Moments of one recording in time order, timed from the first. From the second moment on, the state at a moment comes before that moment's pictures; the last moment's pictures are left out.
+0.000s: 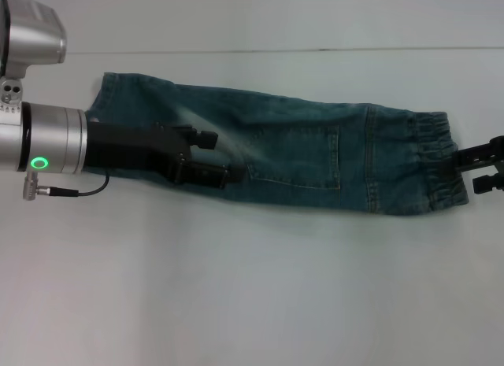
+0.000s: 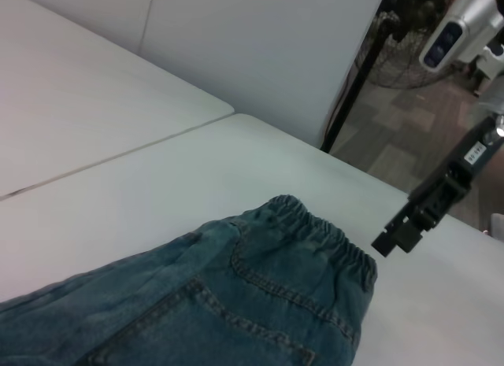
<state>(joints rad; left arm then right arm) -0.68 -2.08 0.79 0.77 2.13 1.52 -1.74 0.72 1.85 -0.62 -0.66 -2.53 -1.57 2.56</state>
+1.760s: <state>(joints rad) -0.67 -2.11 0.81 0.76 2.13 1.47 -1.73 0.74 1.86 -0.70 -0.55 -2.49 -1.39 2.55</state>
